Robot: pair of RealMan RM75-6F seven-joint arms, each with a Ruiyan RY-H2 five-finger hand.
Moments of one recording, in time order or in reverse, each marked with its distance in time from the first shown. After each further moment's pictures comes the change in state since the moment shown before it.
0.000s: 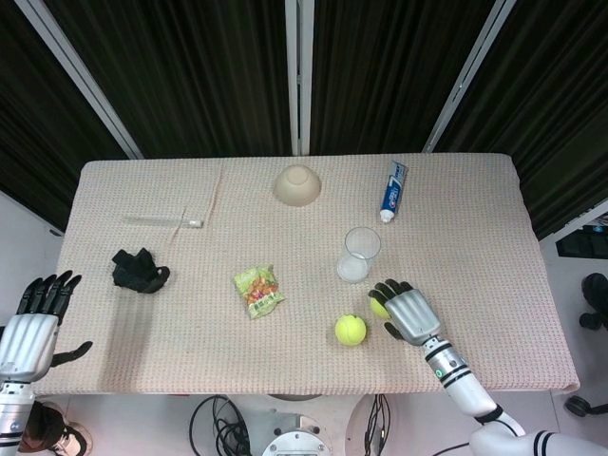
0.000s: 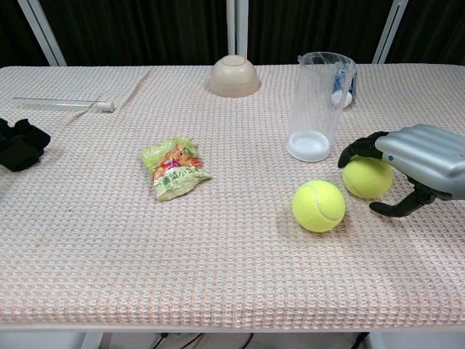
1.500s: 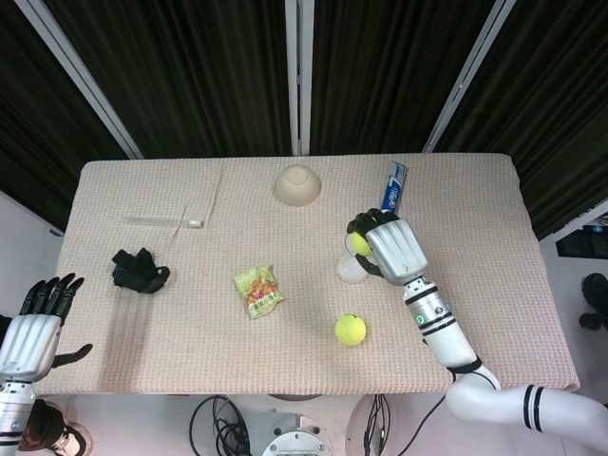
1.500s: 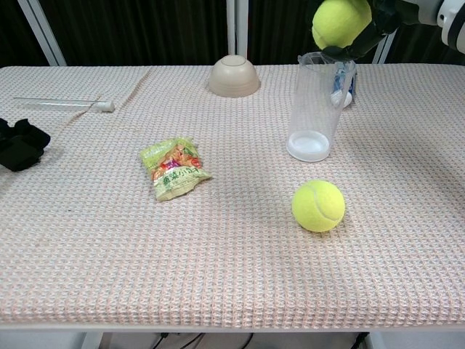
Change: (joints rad) left arm -0.007 0.013 0.008 -0.005 -0.012 -0.035 0.004; right arm 0.227 0.114 0.275 -0.262 0.229 0.041 -0.084
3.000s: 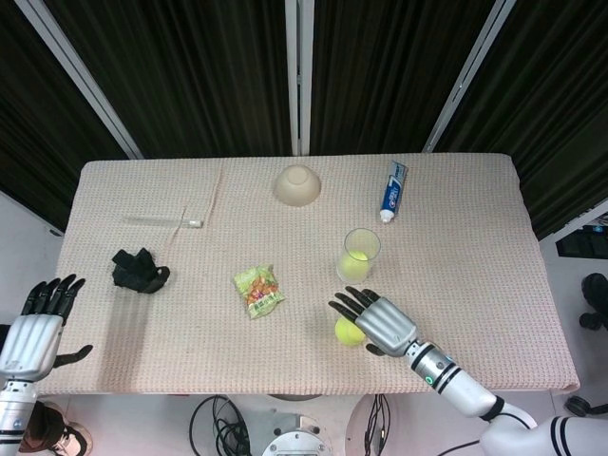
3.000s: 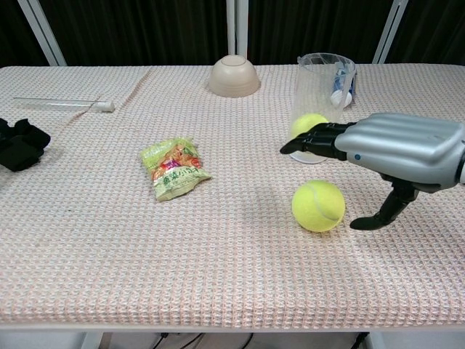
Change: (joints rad) left arm -0.006 0.005 0.000 -0.018 -0.031 -0.029 0.031; right arm -0.035 0.068 -0.357 -0.021 -0.226 -0.160 0.060
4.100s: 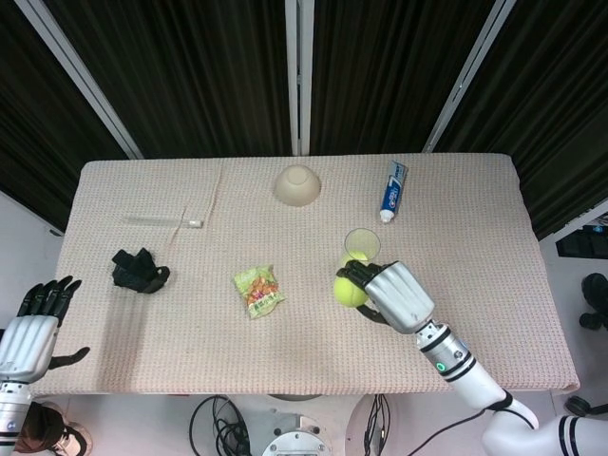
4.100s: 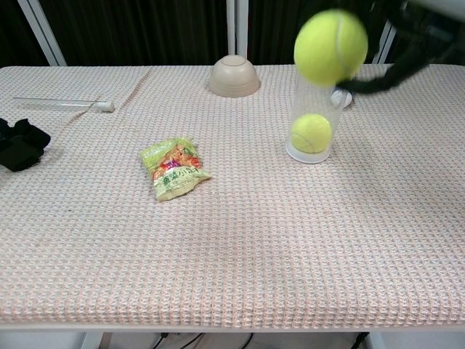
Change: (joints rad) left arm 0.002 0.033 0.008 -0.026 -0.006 -0.014 -0.022; right arm -0.038 0.073 0.161 -0.100 -0.144 0.336 0.101
